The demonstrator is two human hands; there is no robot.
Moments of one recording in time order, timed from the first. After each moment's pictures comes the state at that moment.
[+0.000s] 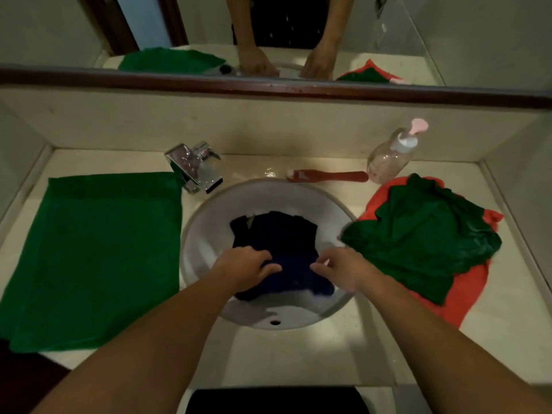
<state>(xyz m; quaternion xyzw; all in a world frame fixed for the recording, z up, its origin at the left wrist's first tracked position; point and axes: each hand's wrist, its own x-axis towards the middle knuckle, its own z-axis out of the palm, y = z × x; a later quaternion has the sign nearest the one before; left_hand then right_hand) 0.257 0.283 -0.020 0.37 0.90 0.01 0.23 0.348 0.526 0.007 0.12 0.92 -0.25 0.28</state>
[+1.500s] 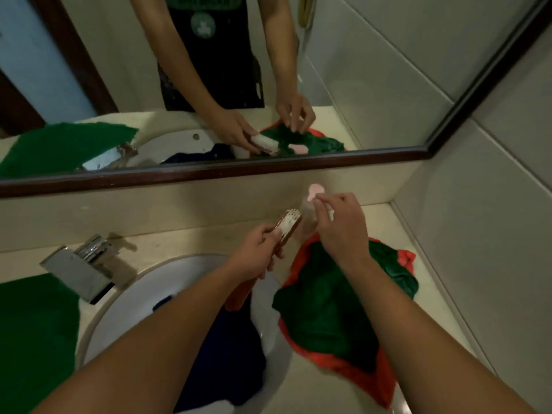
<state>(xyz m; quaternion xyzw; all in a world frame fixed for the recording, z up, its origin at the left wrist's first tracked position) 0.185 0.517 0.069 0.18 0.75 0.52 0.36 0.264 0.686 0.111 0.26 0.90 -0.27 -0.24</state>
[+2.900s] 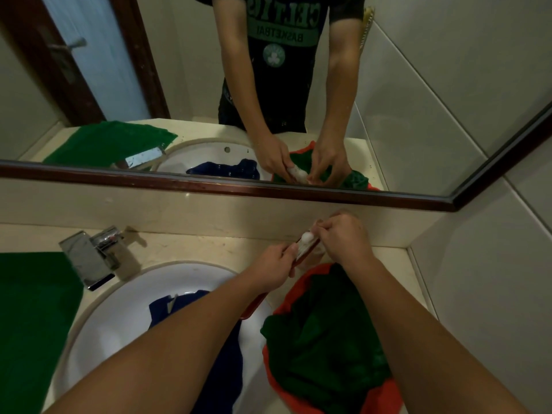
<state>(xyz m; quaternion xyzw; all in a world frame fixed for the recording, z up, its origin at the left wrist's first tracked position) 0.187 0.574 0.077 0.19 0.82 0.46 0.28 0.206 0.748 0.121 0.24 0.94 -0.24 -0.04</state>
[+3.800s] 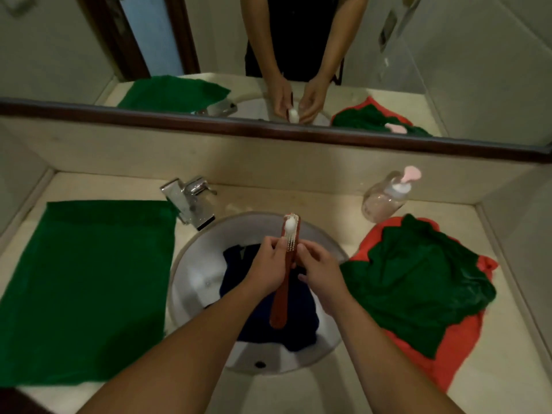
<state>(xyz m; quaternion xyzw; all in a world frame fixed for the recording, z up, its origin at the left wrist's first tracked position) 0.237 0.390 0.025 -0.02 0.78 0.57 0.26 0.291 0.505 0.044 0.26 0.68 -0.68 0.05</state>
